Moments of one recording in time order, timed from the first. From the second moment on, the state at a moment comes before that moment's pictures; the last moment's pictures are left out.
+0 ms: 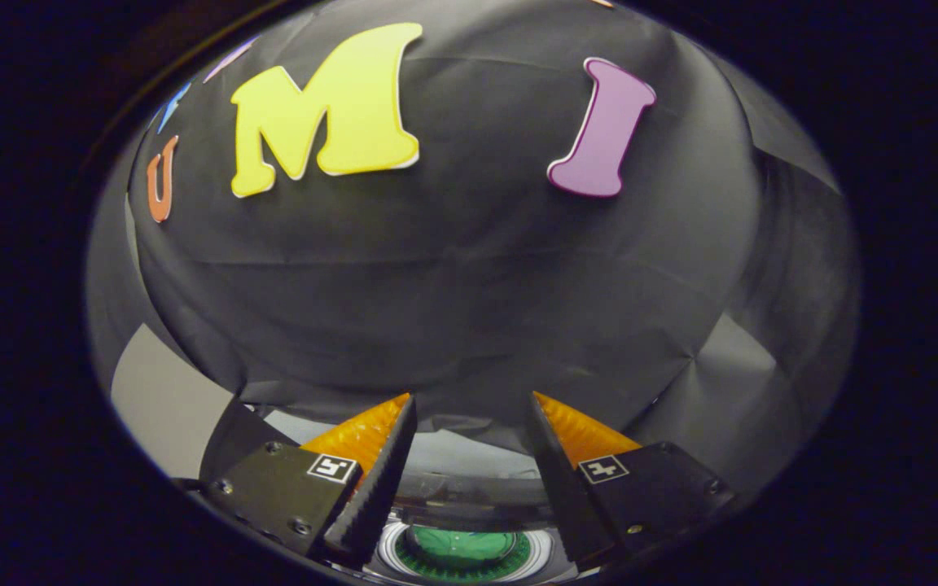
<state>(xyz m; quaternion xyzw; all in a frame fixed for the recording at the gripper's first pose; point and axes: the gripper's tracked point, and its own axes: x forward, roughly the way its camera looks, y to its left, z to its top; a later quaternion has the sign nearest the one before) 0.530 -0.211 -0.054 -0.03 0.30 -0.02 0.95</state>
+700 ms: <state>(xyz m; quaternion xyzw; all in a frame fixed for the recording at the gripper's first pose) 0.502 -0.222 -0.103 0.01 0.34 -0.03 0.94</state>
